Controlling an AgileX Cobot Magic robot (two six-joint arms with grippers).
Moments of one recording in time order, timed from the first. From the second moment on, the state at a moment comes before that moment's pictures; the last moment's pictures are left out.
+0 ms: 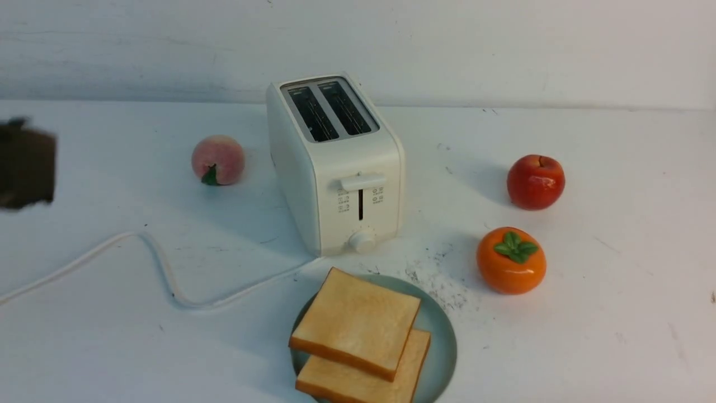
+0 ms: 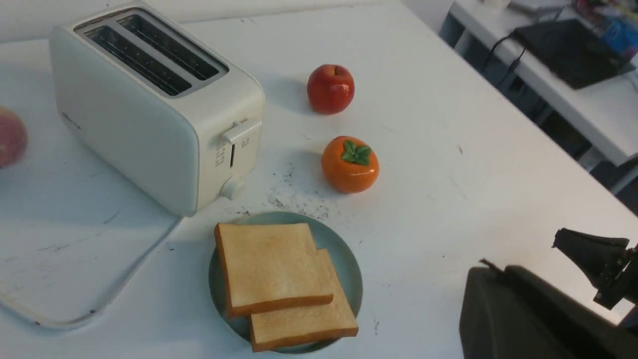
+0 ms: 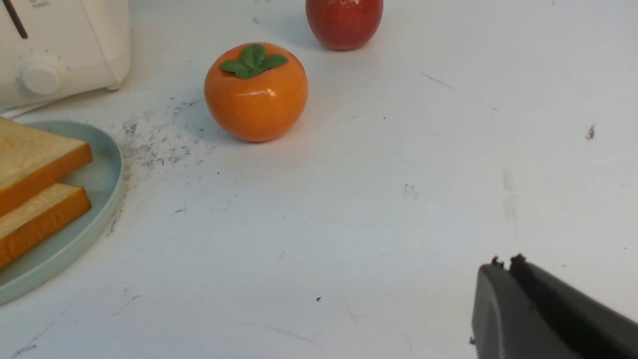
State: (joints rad) right arm 0.02 -0.01 0.02 0.15 0.38 -0.08; left arm -0.75 0.63 -1.11 0.00 0.90 -0.38
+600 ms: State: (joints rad) right arm 0.02 -0.01 0.02 0.15 0.38 -0.08; left arm -0.75 0.18 -0.35 0.00 0.22 -0.45
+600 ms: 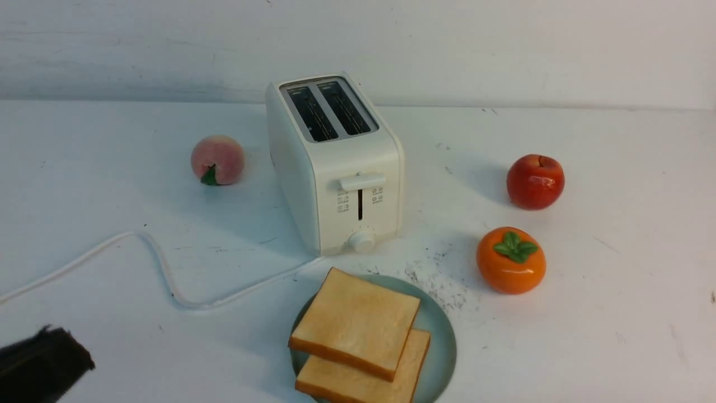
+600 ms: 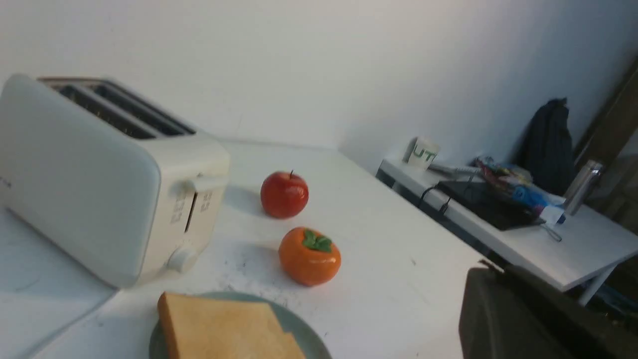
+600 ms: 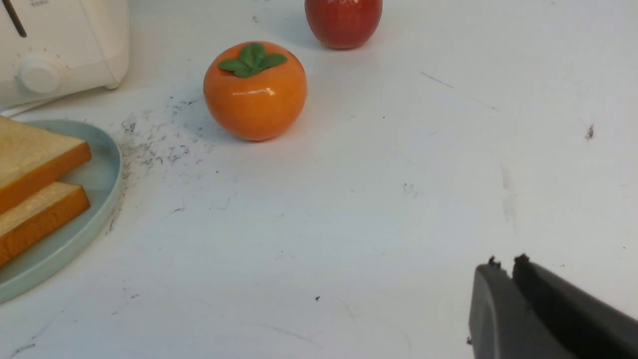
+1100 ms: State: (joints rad) right arm 0.02 -0.01 0.02 0.15 0.38 -0.08; left arm -0.75 0.18 -0.24 0.00 0.42 -0.45
